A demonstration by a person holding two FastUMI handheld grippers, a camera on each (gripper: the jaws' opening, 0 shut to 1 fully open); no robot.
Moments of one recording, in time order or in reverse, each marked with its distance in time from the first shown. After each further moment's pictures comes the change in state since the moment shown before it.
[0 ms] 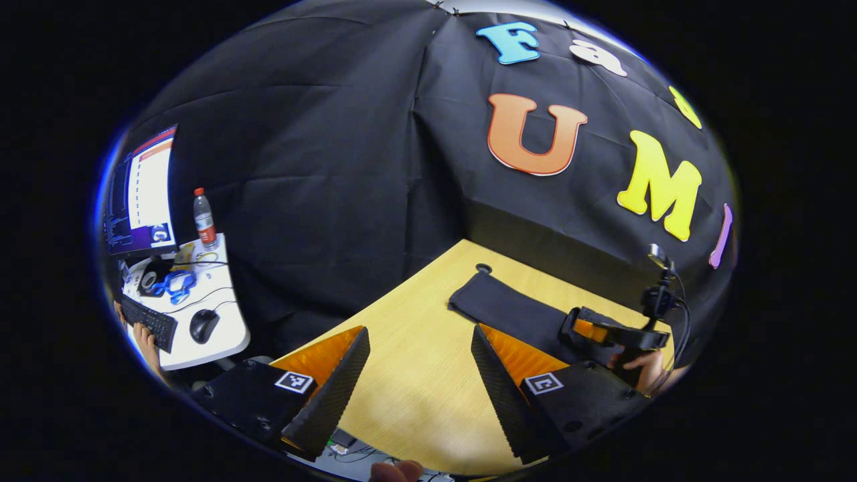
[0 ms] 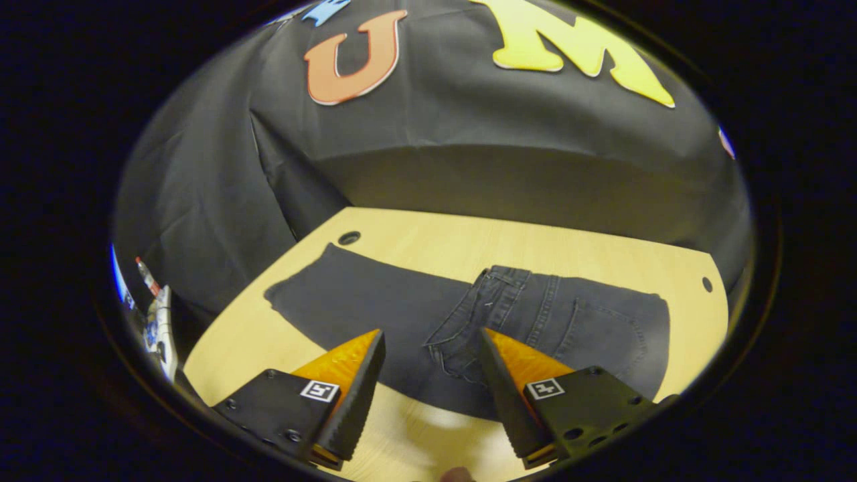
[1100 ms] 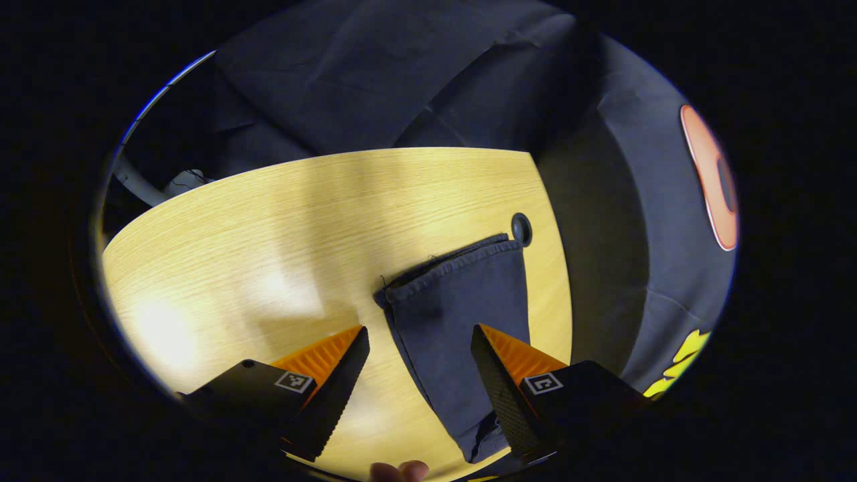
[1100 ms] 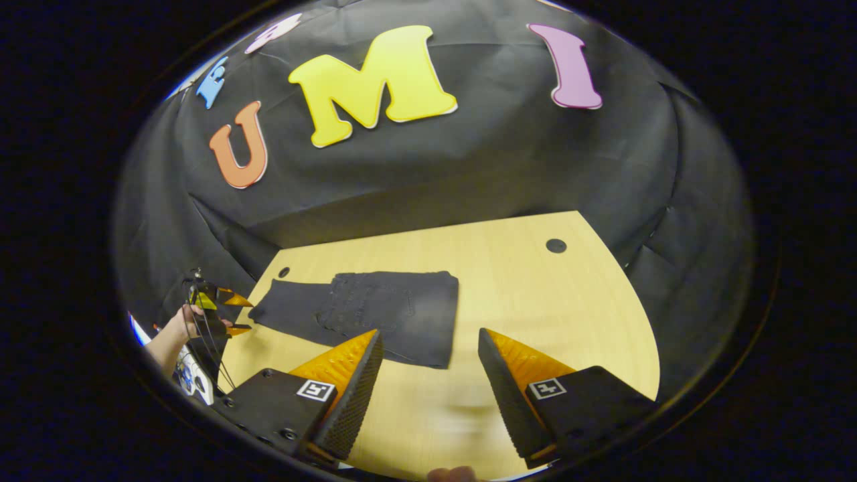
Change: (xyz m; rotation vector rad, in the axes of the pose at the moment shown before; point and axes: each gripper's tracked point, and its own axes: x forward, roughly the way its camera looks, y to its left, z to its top) left arm 0.286 -0.067 -0.079 -0.711 0.680 0.064; right arm -0.245 -0.242 -0.009 0.311 0.048 -0.241
